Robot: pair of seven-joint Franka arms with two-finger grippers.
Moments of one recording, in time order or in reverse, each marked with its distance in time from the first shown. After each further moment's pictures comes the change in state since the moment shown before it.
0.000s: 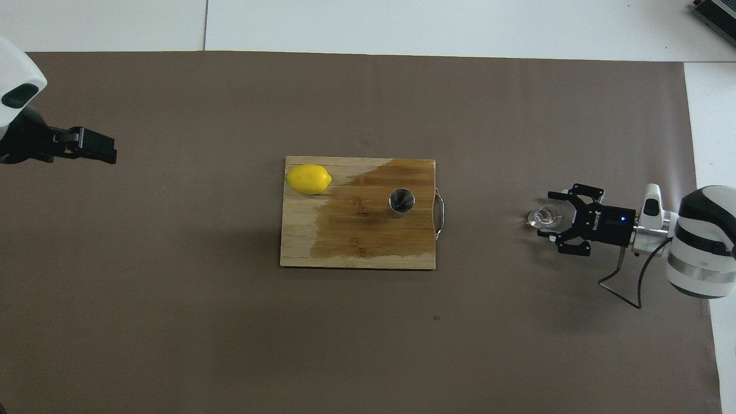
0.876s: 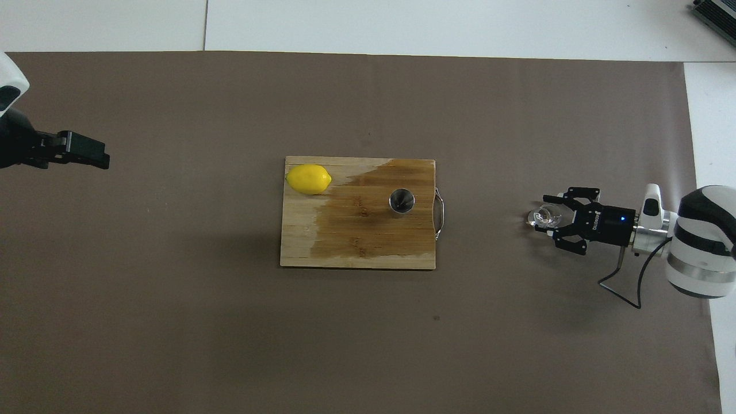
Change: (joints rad) left arm 0.427 -0.017 -0.426 -0.001 0.003 -0.033 0.000; right arm 0.000 0.000 0.000 0.000 0.000 0.001 0.000
